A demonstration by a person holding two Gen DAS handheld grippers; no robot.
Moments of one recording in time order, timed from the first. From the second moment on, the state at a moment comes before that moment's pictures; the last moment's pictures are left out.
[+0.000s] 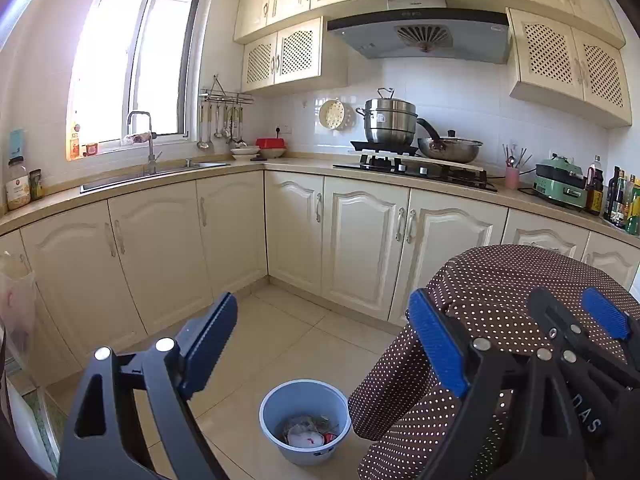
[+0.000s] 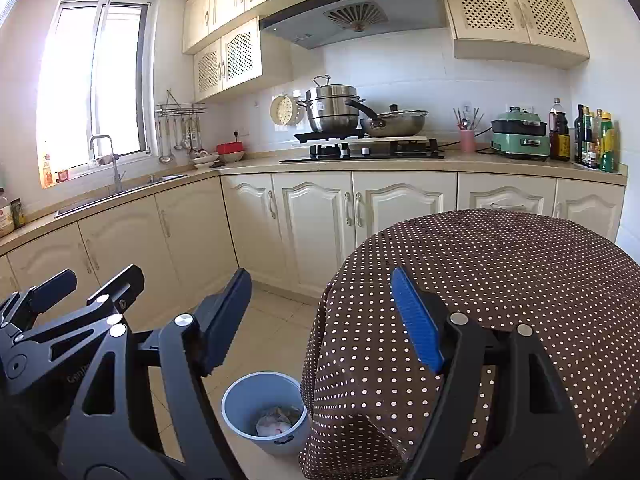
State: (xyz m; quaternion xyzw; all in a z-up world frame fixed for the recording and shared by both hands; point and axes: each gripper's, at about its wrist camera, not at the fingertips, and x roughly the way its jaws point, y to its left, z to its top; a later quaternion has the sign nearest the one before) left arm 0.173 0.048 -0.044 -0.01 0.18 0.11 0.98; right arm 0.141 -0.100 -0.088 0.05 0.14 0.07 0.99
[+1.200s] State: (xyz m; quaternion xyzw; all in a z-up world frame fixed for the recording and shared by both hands) left arm 0.184 0.056 -0.053 -0.01 0.18 0.10 0.98; right arm 0.145 -0.090 -0.095 0.05 0.14 0.06 0.99
